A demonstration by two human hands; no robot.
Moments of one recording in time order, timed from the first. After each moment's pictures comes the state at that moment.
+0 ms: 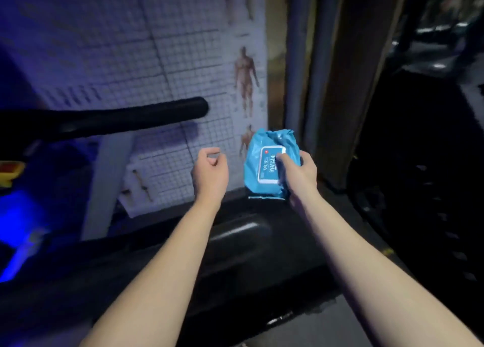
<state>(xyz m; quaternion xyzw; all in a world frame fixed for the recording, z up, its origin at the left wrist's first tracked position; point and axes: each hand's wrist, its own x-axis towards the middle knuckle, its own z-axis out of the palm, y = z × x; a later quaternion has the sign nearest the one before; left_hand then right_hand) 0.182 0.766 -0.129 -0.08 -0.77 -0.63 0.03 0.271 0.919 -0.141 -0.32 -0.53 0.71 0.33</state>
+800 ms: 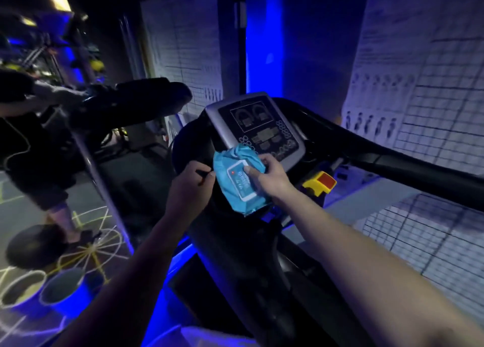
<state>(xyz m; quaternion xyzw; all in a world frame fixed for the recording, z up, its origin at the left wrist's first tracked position) 0.073 0.088 -0.060 0.21 -0.86 -0.30 0.36 -0.078 0.241 -0.065 0.24 -0.75 0.62 -0.08</state>
